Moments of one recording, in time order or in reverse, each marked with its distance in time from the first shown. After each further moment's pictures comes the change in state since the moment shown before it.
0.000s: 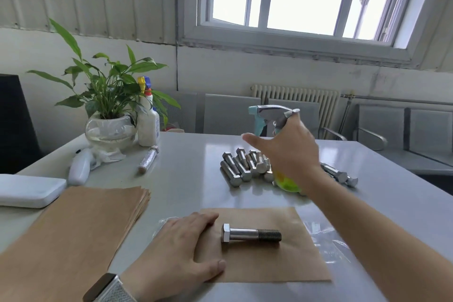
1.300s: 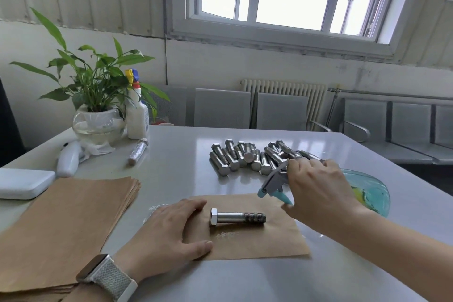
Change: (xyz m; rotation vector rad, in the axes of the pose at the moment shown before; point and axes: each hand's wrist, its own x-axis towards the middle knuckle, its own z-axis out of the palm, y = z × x) left_hand -0.003 0.006 -0.005 -0.048 -0.019 -0.004; right_hand -0.086 0.043 -0.072 -1.029 -0.326 -0.451
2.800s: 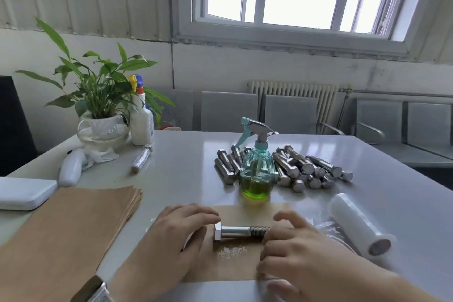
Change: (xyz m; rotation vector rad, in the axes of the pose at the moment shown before) left_hand 0.006 0.014 -0.003 -0.036 0.316 0.186; right_hand -0.029 -0.025 0.020 0.307 0.208 -0.791
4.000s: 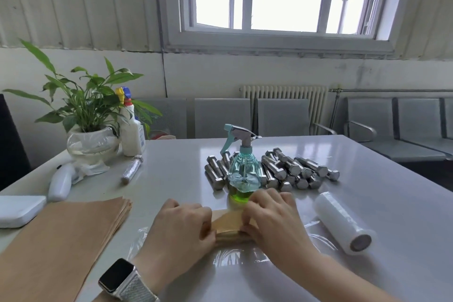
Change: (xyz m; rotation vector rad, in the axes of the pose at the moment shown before) left_hand 0.038 0.024 0.016 0.469 -0.087 -0.043; right_hand 0.029 0.006 0.030 0.228 0.314 0.701
